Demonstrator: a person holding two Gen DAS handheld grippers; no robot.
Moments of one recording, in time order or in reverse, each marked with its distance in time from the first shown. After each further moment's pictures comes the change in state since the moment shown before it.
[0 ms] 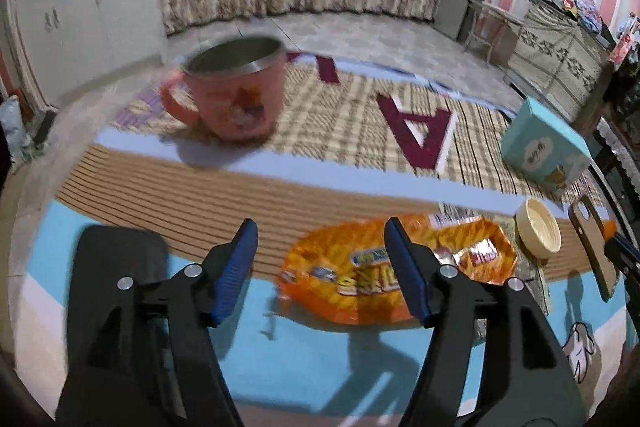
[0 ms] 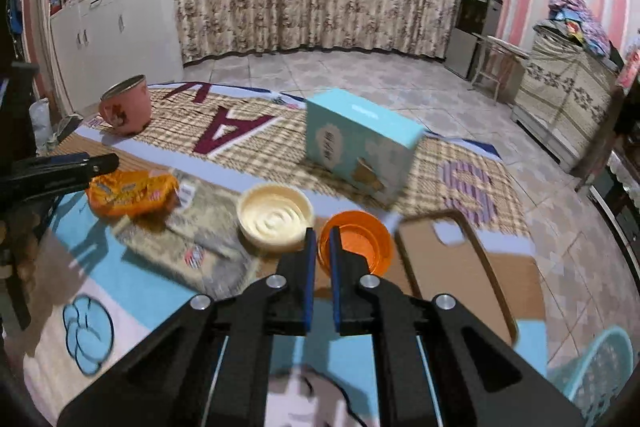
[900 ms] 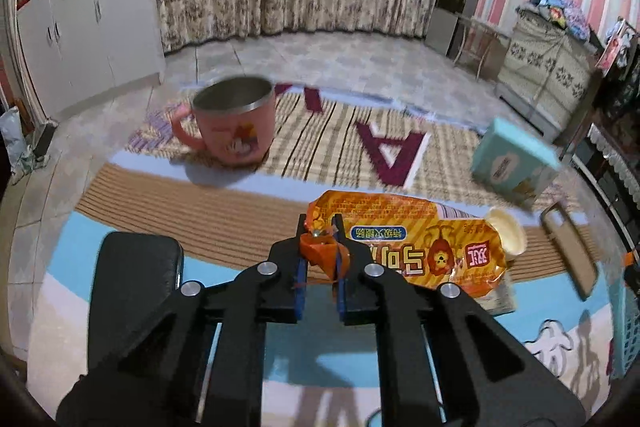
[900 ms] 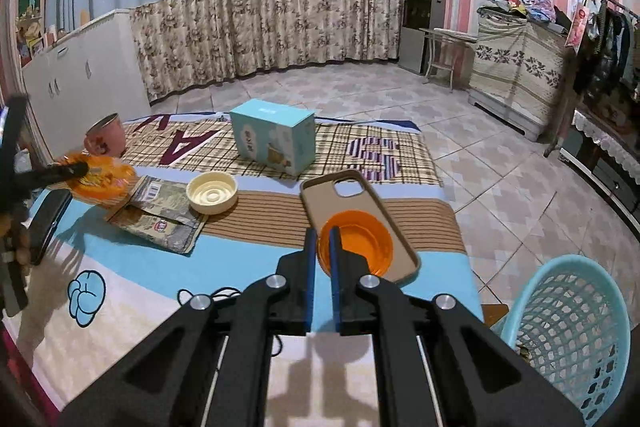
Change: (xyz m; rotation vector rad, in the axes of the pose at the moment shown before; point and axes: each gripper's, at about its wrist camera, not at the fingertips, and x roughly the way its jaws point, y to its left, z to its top) left arm -0.060 -0.012 0.004 0.010 -0.106 -0.007; right arm -0.065 -0.063 -0.038 0.158 -0.084 -0.078
